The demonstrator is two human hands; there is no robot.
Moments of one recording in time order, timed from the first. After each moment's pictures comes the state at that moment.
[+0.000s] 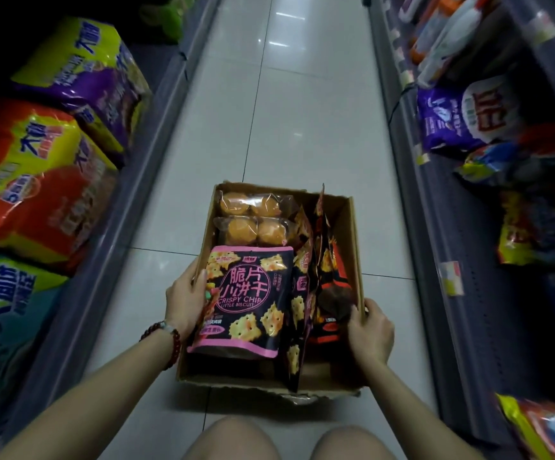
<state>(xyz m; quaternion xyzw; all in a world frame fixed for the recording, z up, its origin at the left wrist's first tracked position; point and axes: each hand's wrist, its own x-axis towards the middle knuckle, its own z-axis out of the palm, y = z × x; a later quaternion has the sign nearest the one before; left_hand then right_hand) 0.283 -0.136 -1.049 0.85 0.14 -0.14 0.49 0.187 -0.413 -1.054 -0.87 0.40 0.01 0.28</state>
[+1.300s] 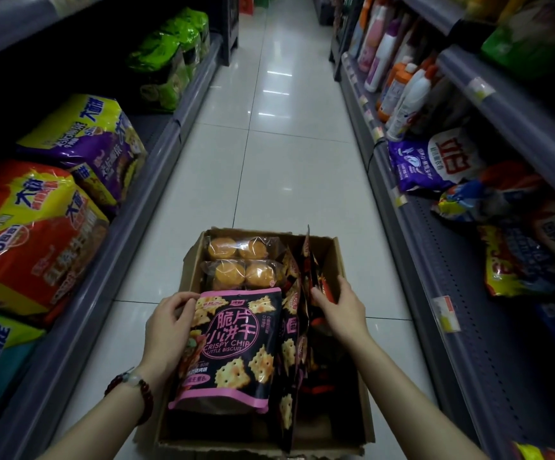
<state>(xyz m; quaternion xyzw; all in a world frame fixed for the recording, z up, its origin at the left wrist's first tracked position) 0.300 -0.135 -1.044 0.85 0.10 -0.05 0.51 0.276 -0.412 -1.024 -0.85 0.30 0.03 0.43</state>
